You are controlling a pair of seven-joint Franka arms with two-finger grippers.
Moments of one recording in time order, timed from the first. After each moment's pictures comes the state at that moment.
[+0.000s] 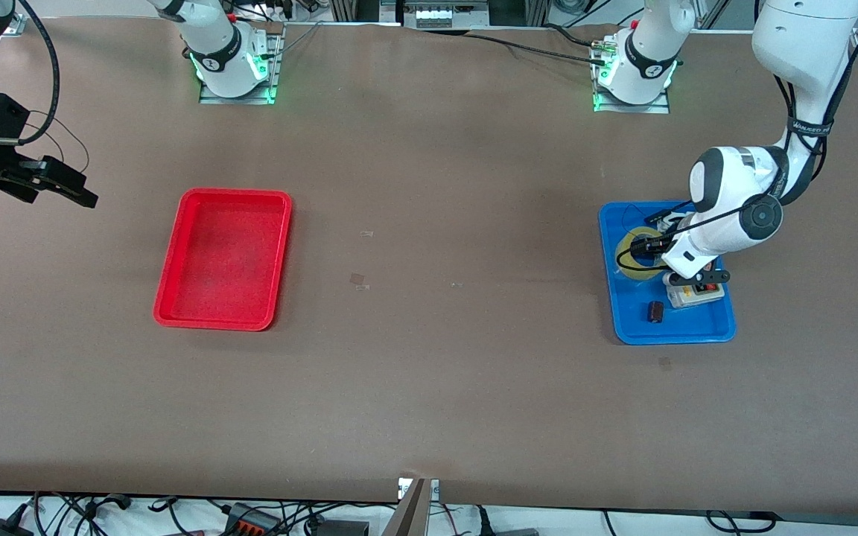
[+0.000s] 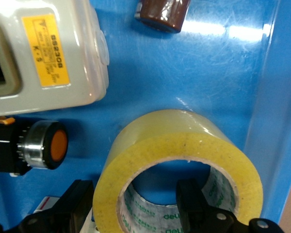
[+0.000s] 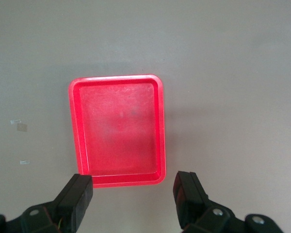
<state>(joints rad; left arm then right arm) 0.04 0.37 -0.05 -2.26 -0.05 2.42 -0.07 0.00 0.05 0.02 -1.57 -0.03 1.59 0.12</state>
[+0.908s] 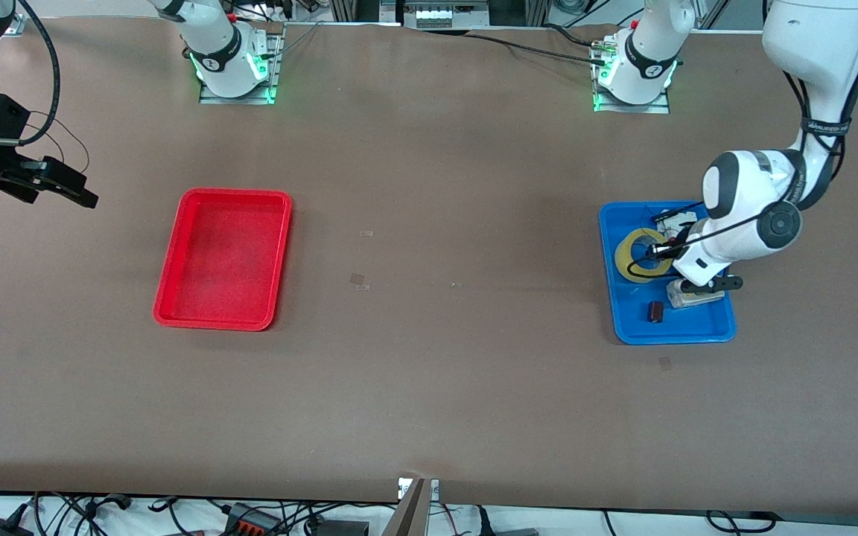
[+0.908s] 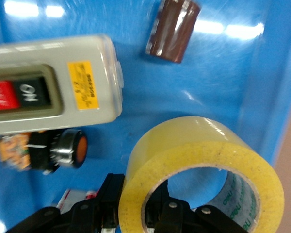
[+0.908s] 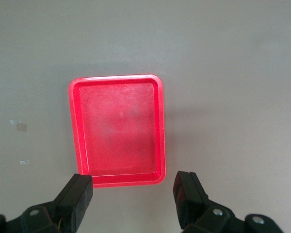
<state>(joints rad) 0.05 0.35 -0.05 -2.11 -0.05 2.20 -0.07 0.00 0.05 0.02 -1.57 -0.03 1.59 0.12</state>
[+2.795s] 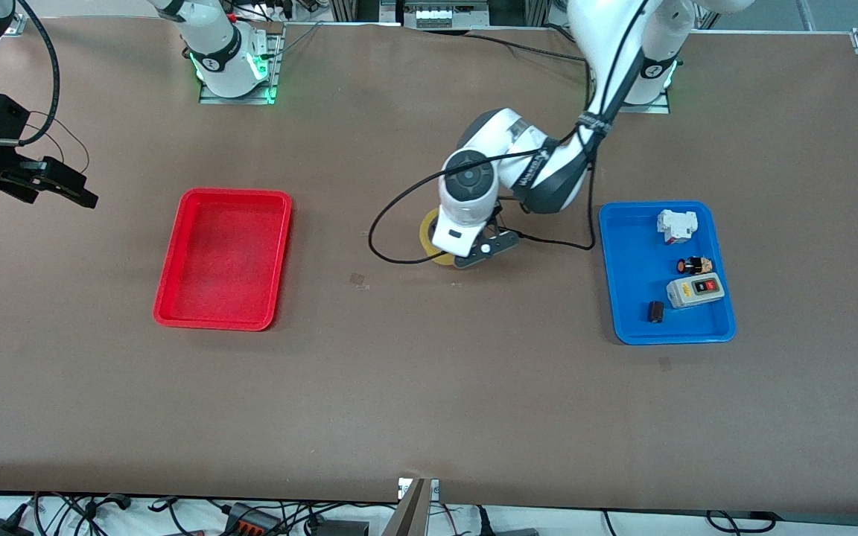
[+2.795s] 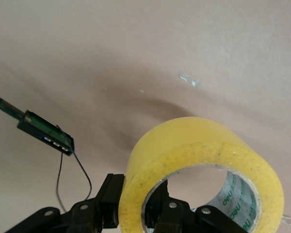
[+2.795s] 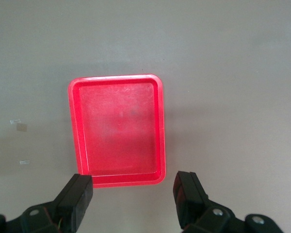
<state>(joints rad) -0.68 0.65 -0.07 -1.51 -0.09 1.97 -1.13 0.00 0.05 0.02 -1.57 -0.03 1.59 0.12</state>
